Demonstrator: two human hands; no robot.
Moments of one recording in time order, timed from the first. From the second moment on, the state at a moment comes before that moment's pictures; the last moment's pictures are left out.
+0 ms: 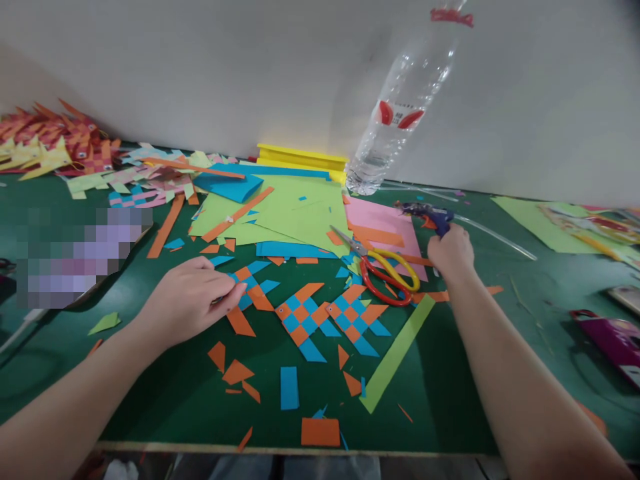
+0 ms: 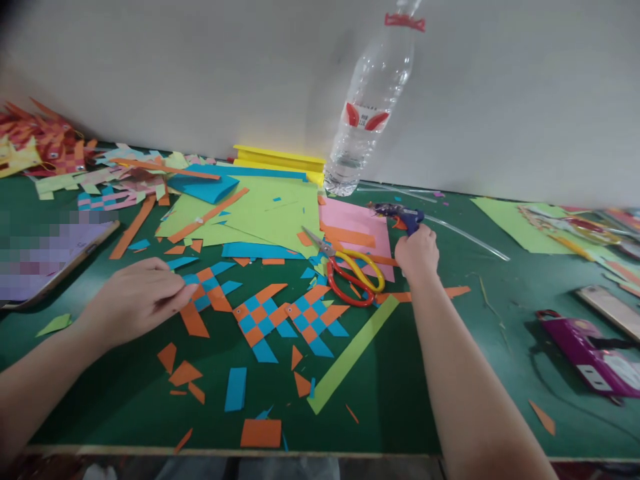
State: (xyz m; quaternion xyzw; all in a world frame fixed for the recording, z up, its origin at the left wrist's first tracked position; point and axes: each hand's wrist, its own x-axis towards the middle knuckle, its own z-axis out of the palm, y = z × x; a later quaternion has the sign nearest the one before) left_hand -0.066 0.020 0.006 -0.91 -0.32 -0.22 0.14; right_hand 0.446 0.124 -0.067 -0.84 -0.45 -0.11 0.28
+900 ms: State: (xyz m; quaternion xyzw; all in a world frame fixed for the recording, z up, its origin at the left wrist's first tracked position) left_hand -0.070 0.023 -0.001 -0.91 -0.33 -0.22 0.14; right_hand 0.331 0.107 0.015 -0.67 -0.64 -0.19 0.32
